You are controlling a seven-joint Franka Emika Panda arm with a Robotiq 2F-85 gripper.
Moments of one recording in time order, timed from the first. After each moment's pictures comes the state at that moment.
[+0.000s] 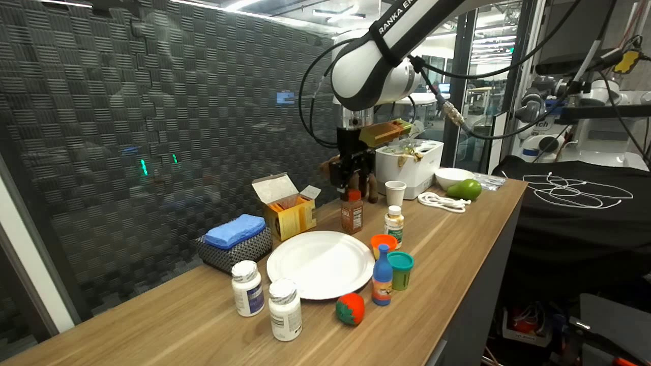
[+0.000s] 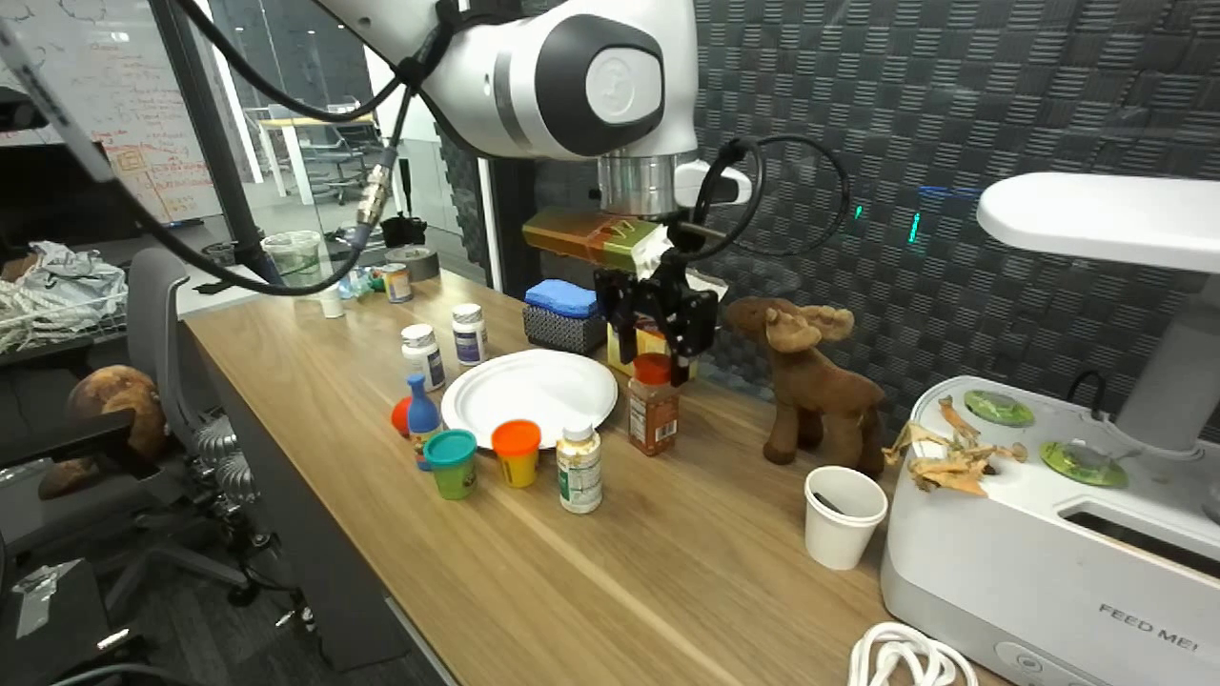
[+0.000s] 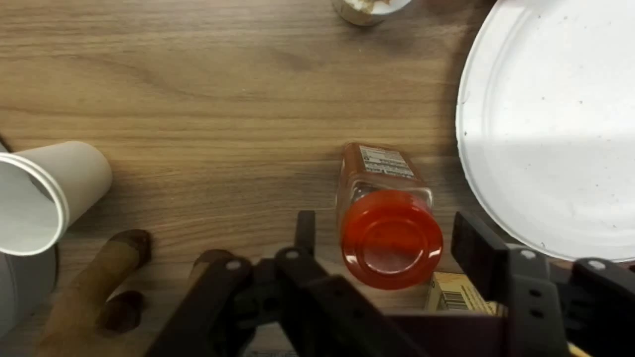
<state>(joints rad) -0.02 0.48 -0.06 -1.74 -0.06 2.26 0.00</state>
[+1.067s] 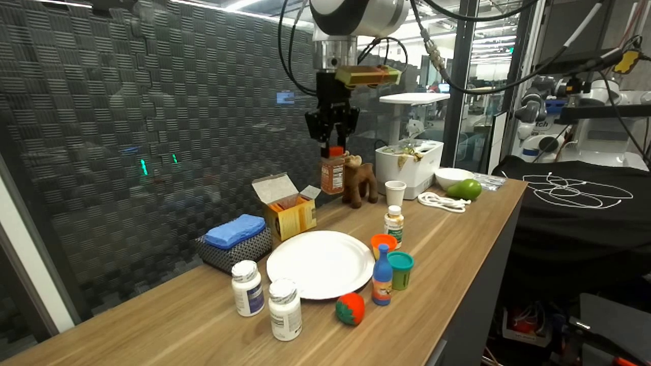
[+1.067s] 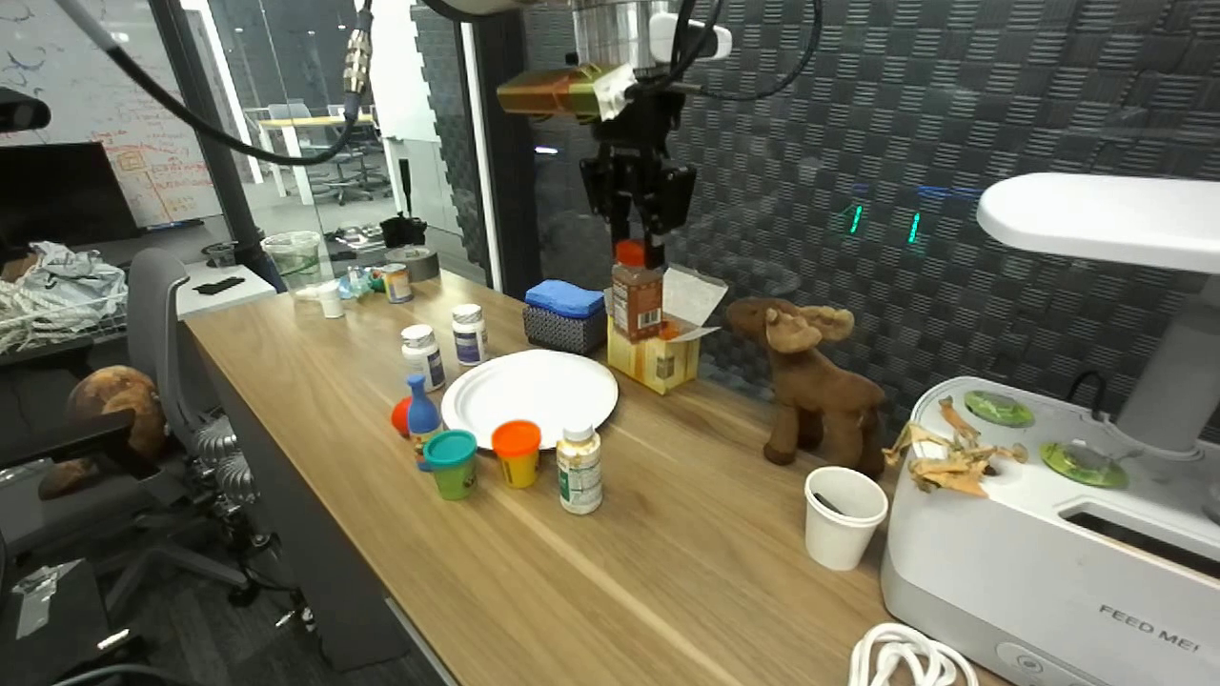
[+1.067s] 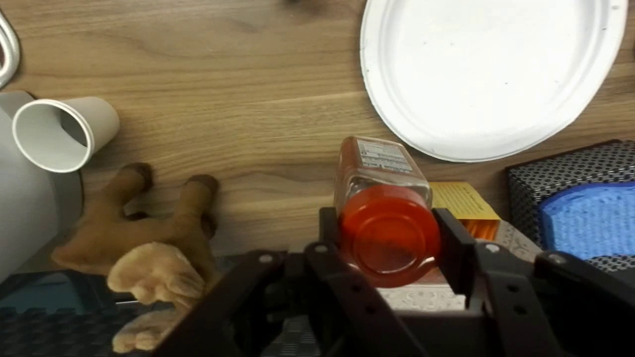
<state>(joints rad) 0.03 0.40 -0.04 -1.57 -0.04 2.05 0.10</state>
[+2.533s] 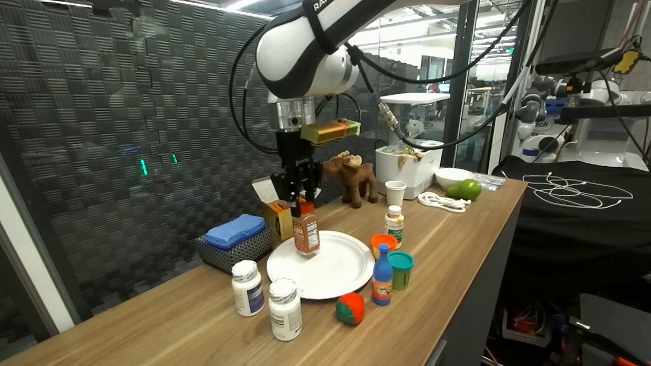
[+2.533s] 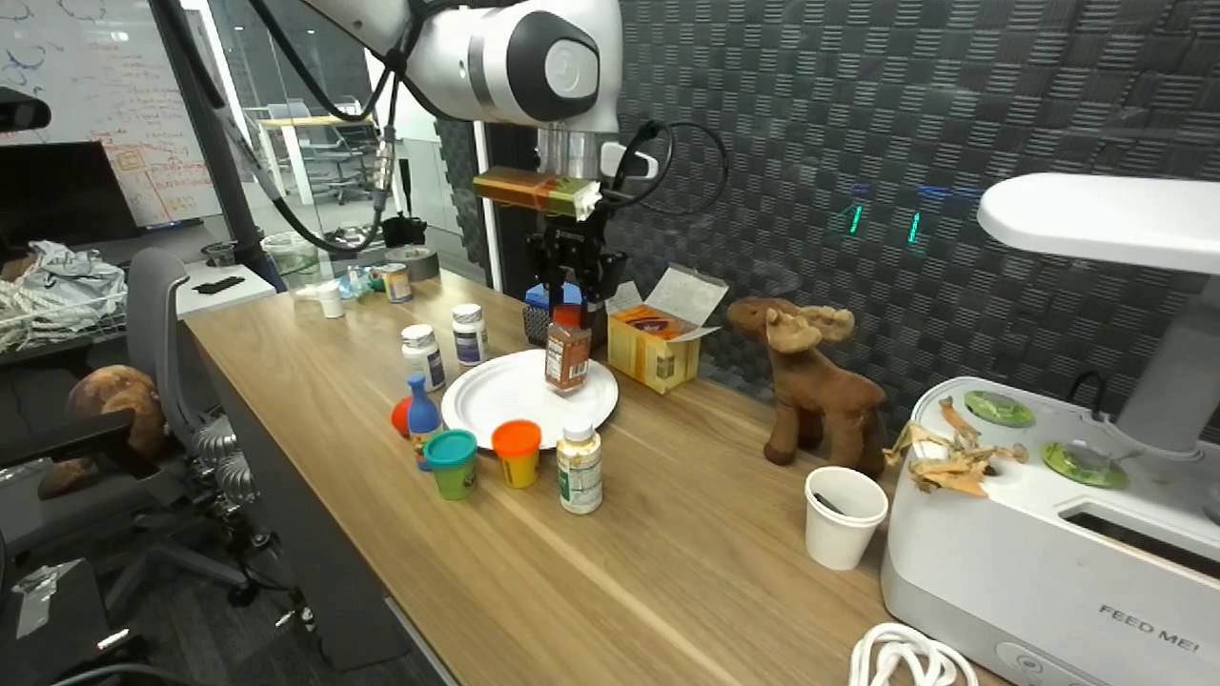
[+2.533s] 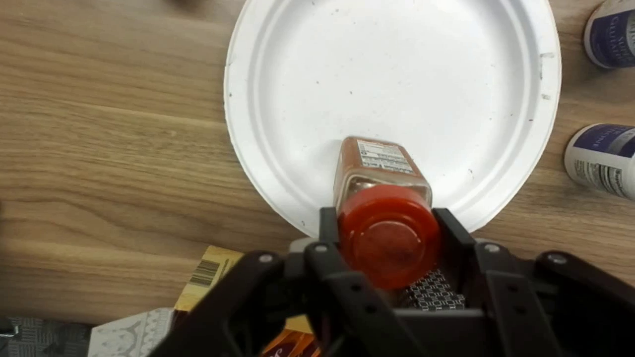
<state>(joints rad) 0.08 0.63 0.05 -1.43 -0.03 1.99 -0.02</state>
